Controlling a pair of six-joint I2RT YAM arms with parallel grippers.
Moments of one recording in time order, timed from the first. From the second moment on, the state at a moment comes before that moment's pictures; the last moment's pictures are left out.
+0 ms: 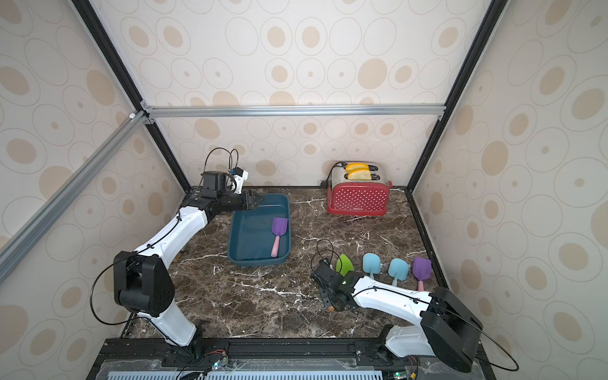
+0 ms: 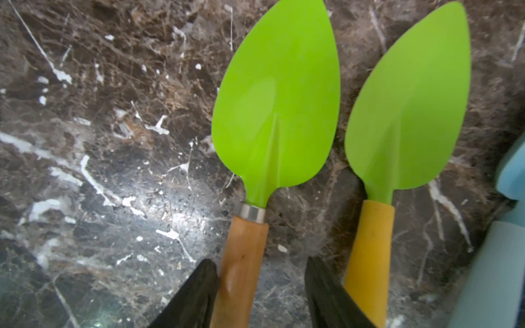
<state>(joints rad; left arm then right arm) -0.20 1.69 1.45 -0.40 0.50 -0.28 0.99 1.28 0.63 -0.61 0.24 0.49</state>
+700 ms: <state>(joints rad) -0.22 1.67 1.38 -0.34 0.51 -0.33 0.99 1.32 0.59 -0.56 0.15 0.52</state>
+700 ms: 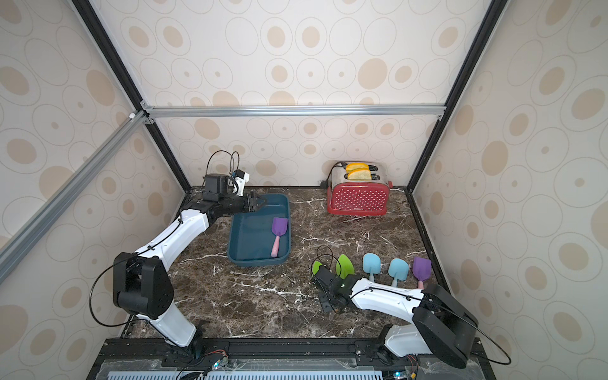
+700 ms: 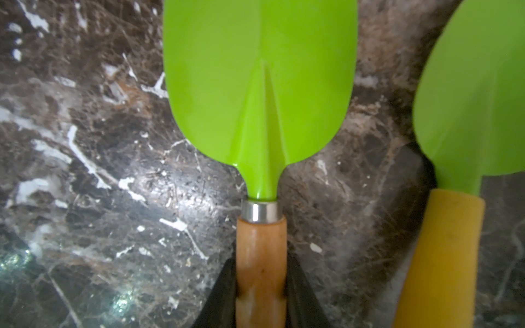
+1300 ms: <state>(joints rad) -0.41 1.47 1.03 -0.08 0.57 -0.53 1.00 1.39 1.07 -0.71 0.37 0.25</state>
